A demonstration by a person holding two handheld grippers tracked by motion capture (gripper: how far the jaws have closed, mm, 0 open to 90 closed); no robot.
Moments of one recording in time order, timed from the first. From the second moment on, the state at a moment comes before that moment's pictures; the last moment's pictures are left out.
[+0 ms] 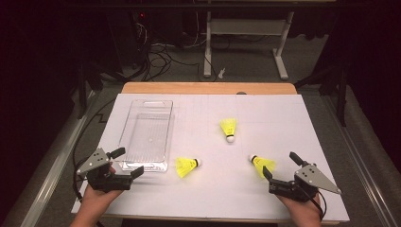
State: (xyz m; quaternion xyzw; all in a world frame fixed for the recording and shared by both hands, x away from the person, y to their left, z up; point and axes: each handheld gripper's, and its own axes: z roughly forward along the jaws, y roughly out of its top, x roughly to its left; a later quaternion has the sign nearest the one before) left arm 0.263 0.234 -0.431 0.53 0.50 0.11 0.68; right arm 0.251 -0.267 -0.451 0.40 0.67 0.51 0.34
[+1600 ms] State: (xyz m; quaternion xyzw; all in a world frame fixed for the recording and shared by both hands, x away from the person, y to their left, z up) left arm 0.264 0.305 -0.447 0.49 0.59 0.13 0.63; right arm 0.252 -0.268 -0.454 0.41 0.67 0.51 0.34
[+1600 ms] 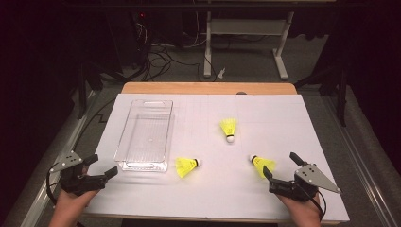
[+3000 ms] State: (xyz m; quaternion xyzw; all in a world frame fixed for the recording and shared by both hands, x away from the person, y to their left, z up) left arm 0.274 0.273 -0.476 0.60 0.63 0.11 0.48; right arm 0.255 -0.269 -0.456 0.42 0.67 0.51 0.34
